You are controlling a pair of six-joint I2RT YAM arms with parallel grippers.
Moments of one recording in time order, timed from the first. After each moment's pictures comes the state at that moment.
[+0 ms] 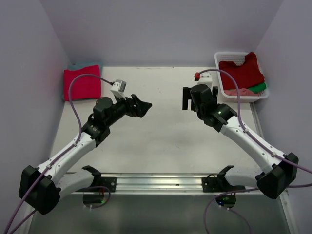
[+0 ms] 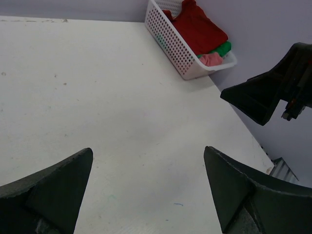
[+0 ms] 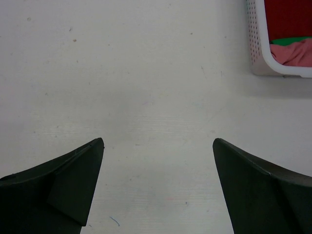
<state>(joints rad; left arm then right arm) -0.51 1.05 0.75 0.17 0.20 -0.49 0.64 1.20 1.15 -0.56 0.59 0.33</state>
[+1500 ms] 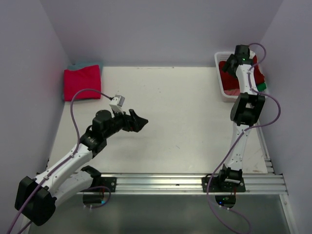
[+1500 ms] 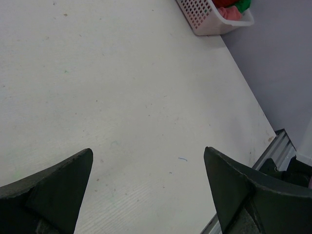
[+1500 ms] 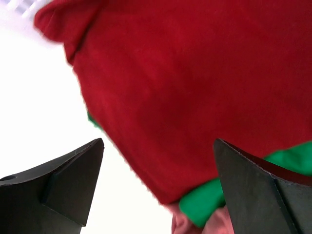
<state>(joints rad) -0.51 0.90 0.54 0.09 0.24 -0.54 -0.16 2.43 2.35 -0.78 0.29 0.43</state>
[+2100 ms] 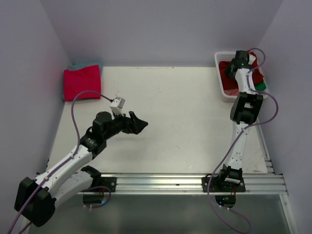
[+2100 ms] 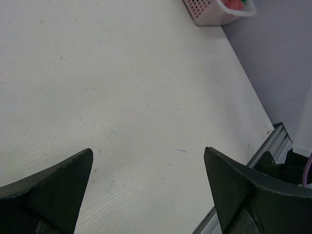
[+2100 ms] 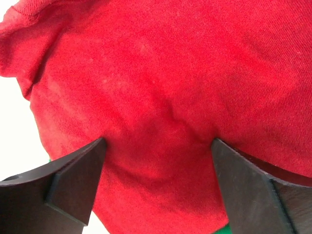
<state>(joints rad) -0.51 0.88 0.51 0.08 0.25 -0.55 -0.19 2.54 2.36 -0.64 0.34 0.42</state>
